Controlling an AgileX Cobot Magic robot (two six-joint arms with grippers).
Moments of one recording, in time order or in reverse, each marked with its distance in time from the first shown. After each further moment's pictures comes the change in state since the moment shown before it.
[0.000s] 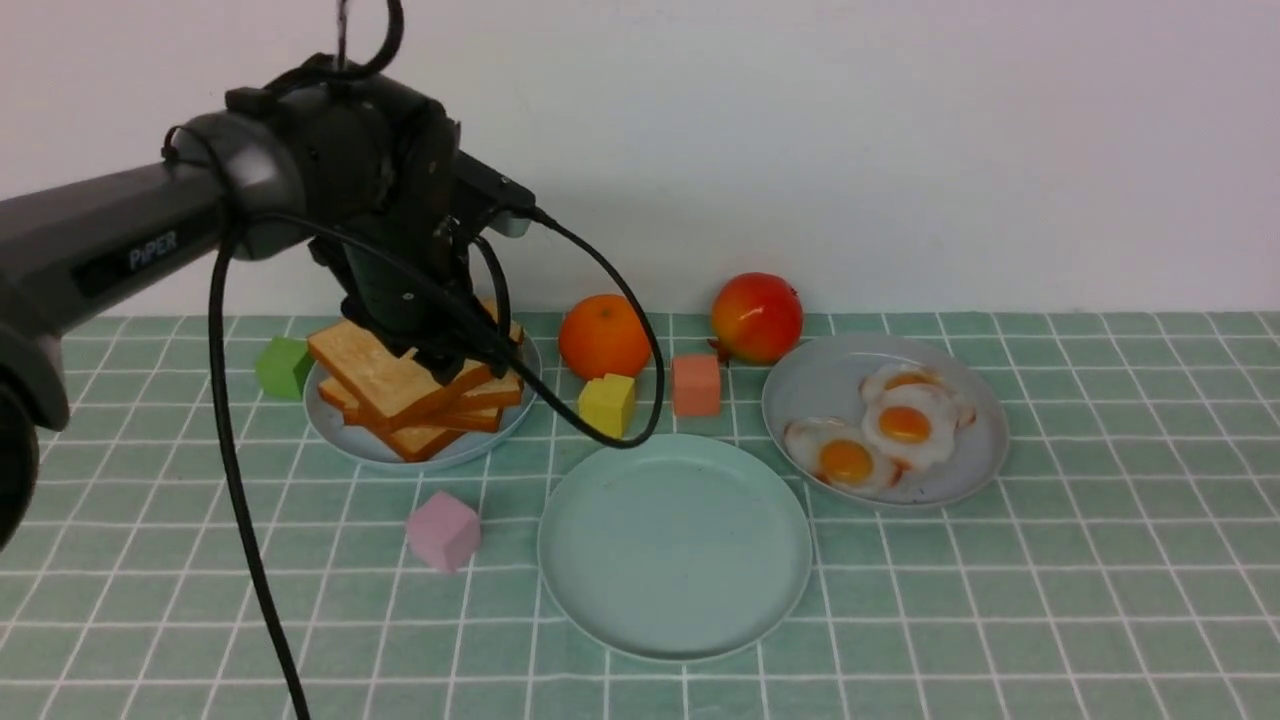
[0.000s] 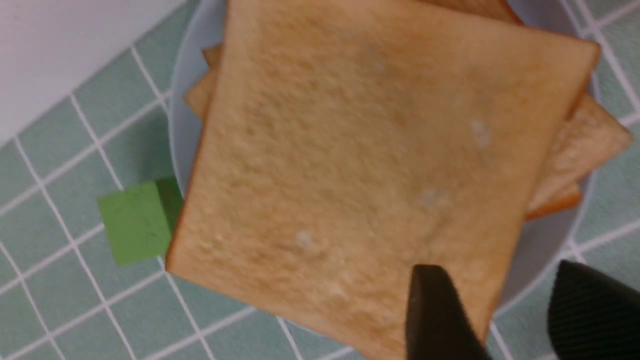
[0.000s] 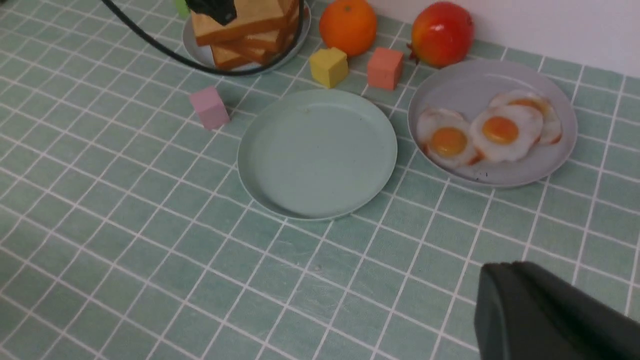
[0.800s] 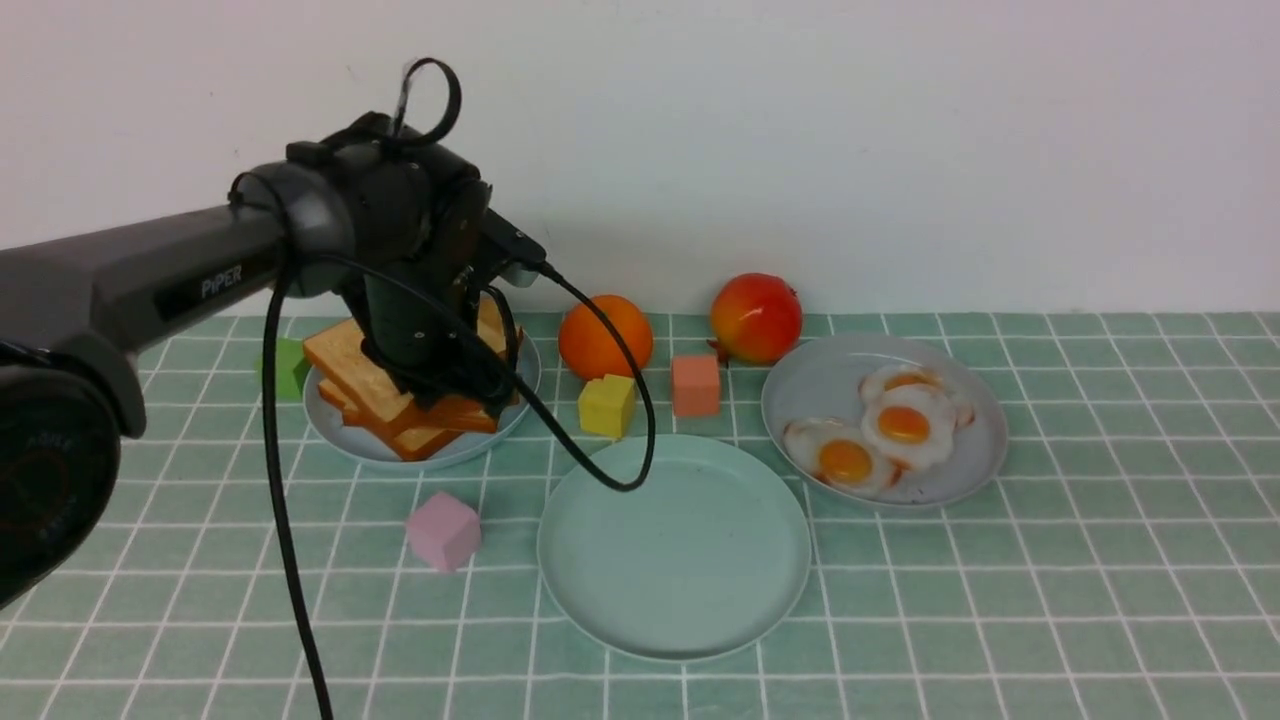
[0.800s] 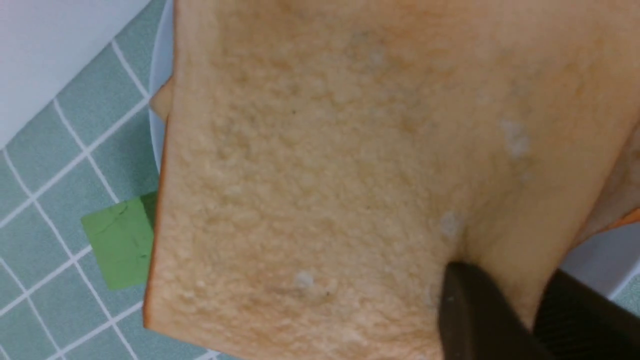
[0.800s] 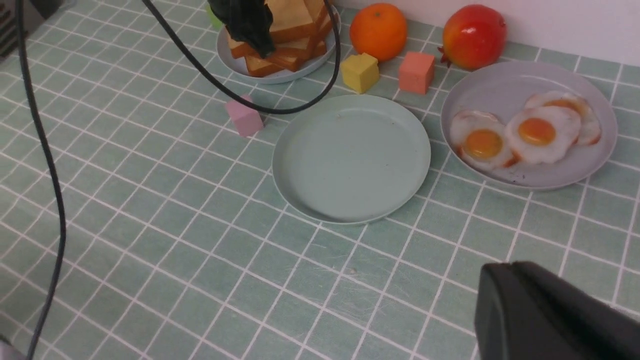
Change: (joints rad) right arm 0.000 0.000 0.000 0.074 0.000 0.000; left arm -0.004 0.080 -0.008 0.077 0.001 0.006
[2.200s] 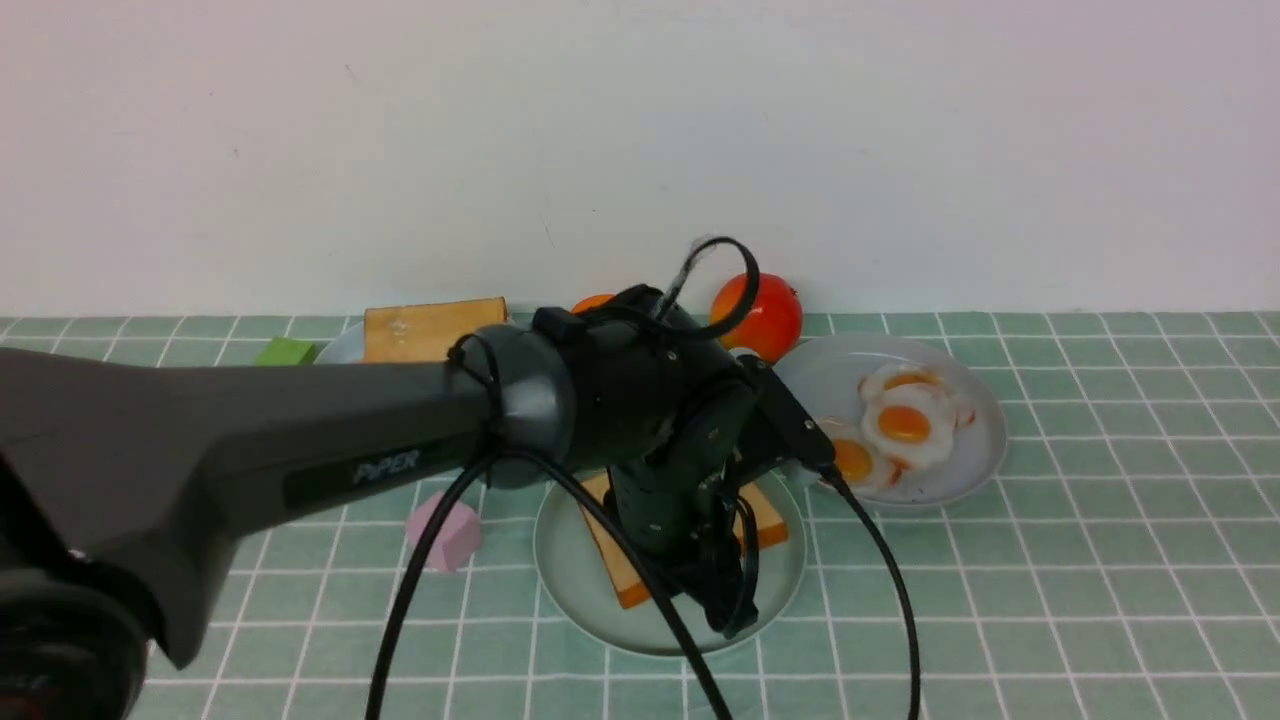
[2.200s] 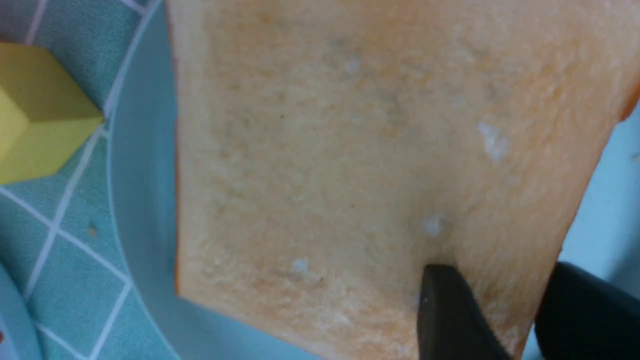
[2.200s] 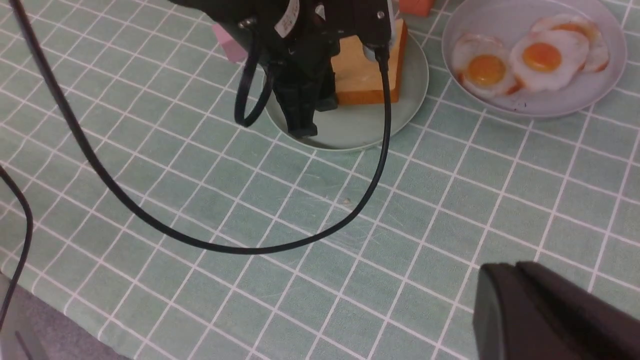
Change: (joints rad) right arm 0.000 0.000 0.000 -0.029 0.129 0.000; left arm -0.415 -0.131 0.271 -0.118 -0.153 0.037
